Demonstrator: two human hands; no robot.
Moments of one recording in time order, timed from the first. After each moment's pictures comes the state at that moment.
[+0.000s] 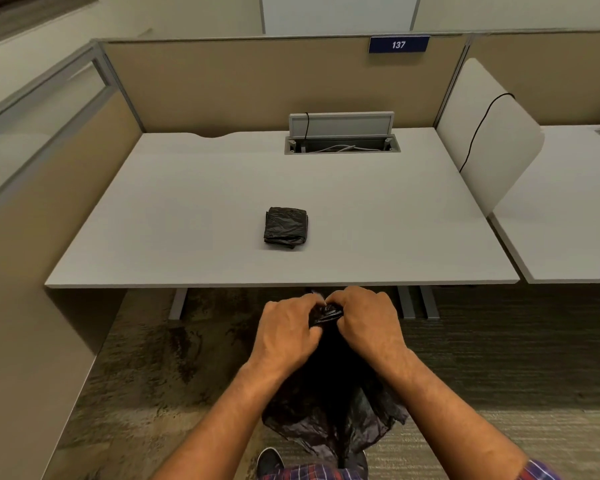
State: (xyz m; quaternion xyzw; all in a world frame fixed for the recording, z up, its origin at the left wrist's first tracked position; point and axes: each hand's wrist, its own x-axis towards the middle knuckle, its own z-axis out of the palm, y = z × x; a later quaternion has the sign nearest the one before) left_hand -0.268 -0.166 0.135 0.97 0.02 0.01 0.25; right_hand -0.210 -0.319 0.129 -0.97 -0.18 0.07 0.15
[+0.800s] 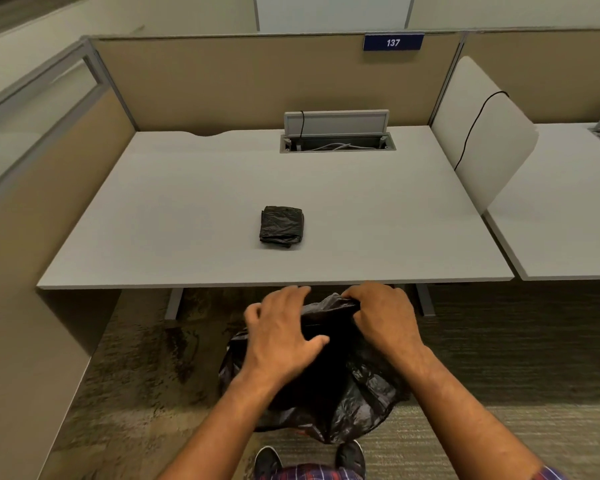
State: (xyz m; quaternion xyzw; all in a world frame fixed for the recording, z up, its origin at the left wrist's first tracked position) left_hand -0.282 -0.168 0.125 0.97 0.08 0.00 0.21; right_hand -0.202 -0.346 0.136 -0.98 -0.16 0.04 0.13
